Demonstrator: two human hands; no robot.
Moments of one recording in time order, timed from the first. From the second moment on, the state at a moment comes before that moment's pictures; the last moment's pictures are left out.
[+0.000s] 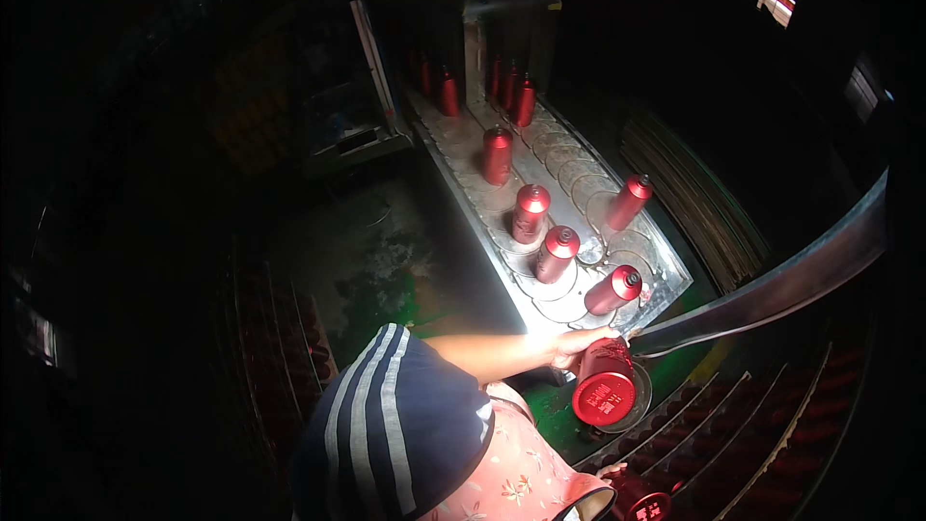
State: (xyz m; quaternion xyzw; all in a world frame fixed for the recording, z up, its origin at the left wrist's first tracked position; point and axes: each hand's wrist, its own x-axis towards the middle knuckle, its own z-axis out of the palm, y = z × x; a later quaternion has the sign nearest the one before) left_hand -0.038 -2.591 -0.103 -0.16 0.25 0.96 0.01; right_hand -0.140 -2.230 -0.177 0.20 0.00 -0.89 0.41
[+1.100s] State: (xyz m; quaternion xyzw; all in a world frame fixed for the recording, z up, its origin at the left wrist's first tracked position) left_hand -0.110 -3.259 -0.099 -0.28 0.84 0.29 -0.37; right_hand -0.090 -2.767 0.124 -0.08 0.73 -0.67 -0.09
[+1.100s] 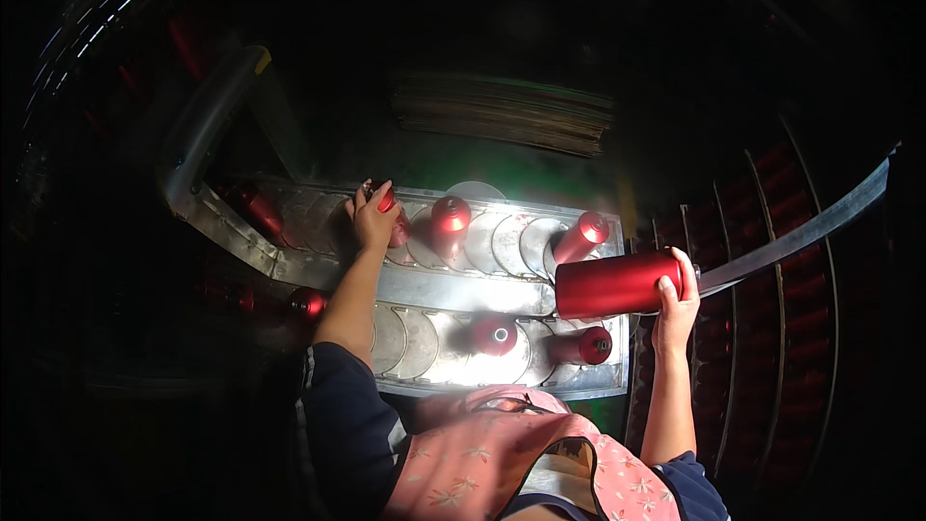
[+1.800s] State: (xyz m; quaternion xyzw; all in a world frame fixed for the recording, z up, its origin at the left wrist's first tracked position) left_hand 0.111 -3.231 -0.116 -0.21 0.79 0.52 -0.24; right_hand -0.159 -2.992 -0.025 -0.37 0.85 -0.38 0.00
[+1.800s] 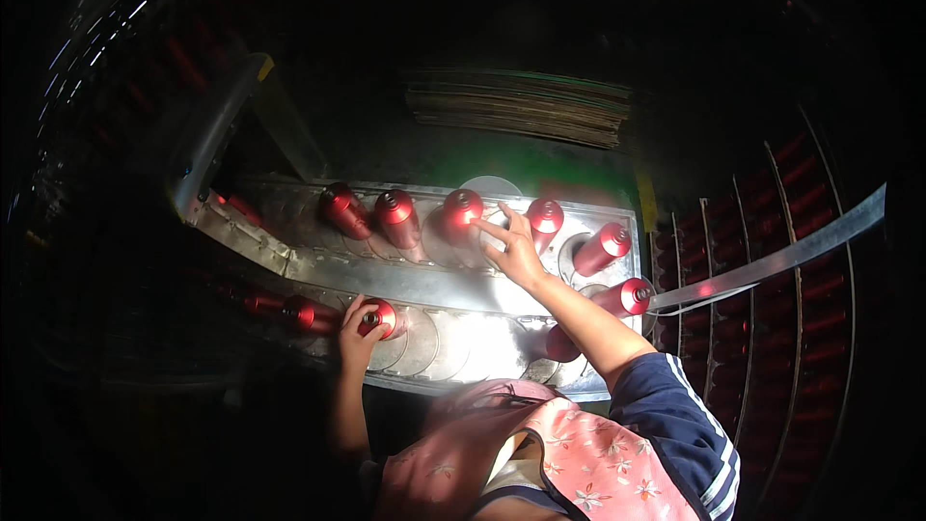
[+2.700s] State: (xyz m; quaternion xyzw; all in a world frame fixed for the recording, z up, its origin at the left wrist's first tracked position) left_hand -0.090 -2.421 0.226 0.52 0.62 0.59 -0.08; right_hand 0.249 -2.191 0.125 0.11 0.74 -0.40 -0.53
